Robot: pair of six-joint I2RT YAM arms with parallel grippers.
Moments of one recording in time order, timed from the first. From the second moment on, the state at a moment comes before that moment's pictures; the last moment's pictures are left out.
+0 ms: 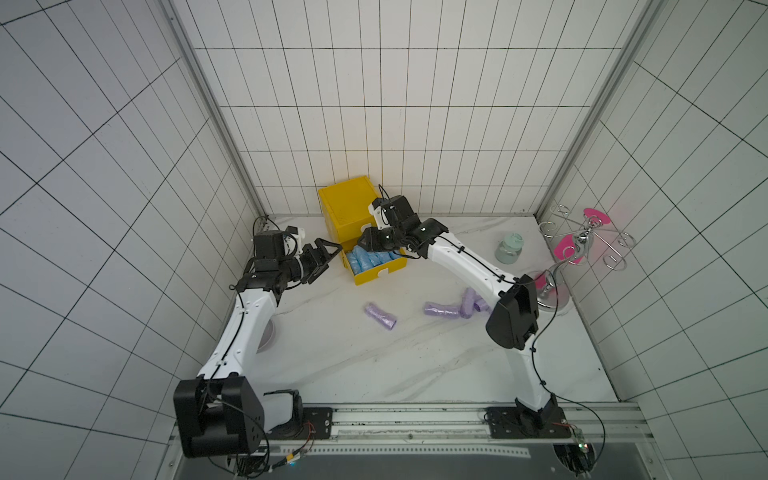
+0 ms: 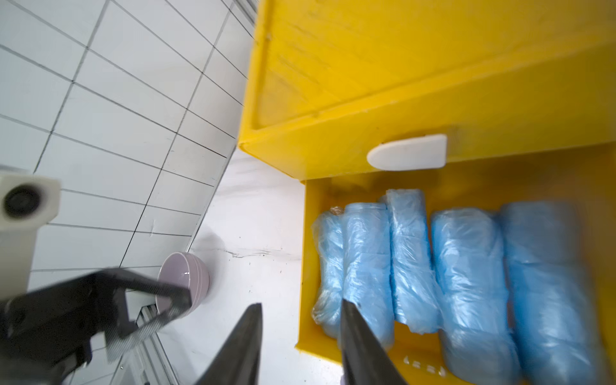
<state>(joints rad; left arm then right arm) 0.07 1.27 1.05 -0.40 0.72 -0.73 0.73 2.09 2.09 -0.61 -0.24 0.51</state>
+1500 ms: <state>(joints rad) -0.01 1.85 1.62 -0.49 0.40 -0.63 0.62 2.10 1.65 -0.36 -0.35 0.61</state>
